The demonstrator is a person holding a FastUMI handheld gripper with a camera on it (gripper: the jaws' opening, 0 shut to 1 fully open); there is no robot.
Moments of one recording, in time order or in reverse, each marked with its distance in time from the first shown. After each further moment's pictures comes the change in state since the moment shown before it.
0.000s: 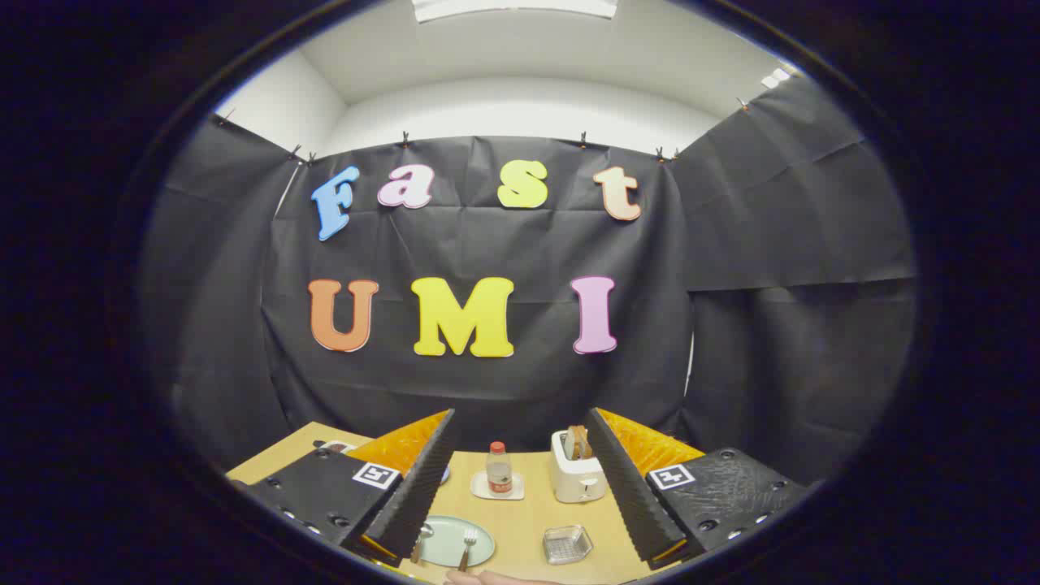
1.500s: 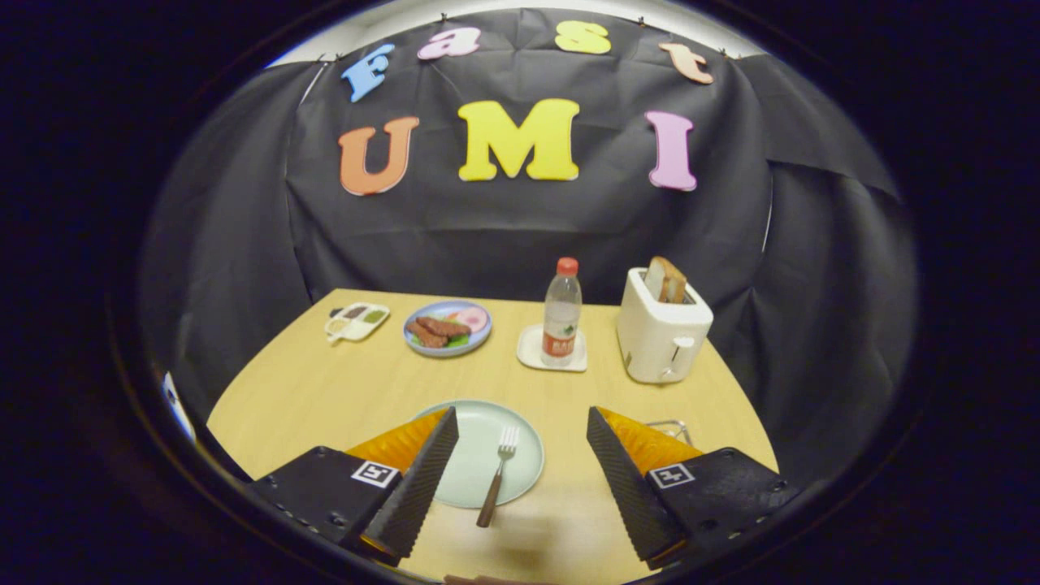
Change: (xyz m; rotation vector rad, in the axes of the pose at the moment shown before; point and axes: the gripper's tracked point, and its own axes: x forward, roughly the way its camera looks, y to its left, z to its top) arm 0.071 0.082 -0.289 -0.076 0.555 0.140
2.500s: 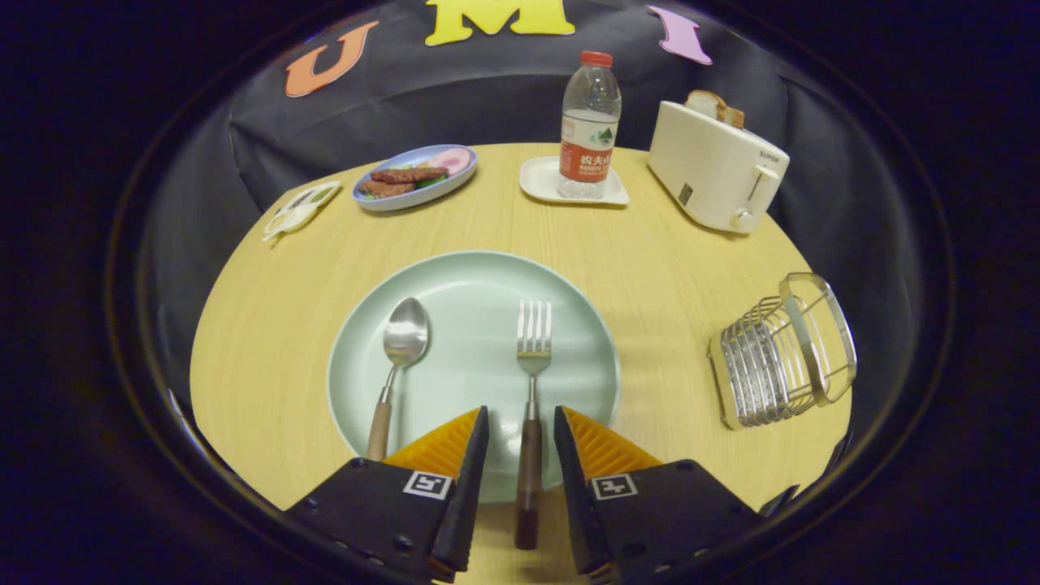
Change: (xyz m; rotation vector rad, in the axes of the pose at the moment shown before) arm 0.109 0.034 -0.133 0.074 0.446 -0.055
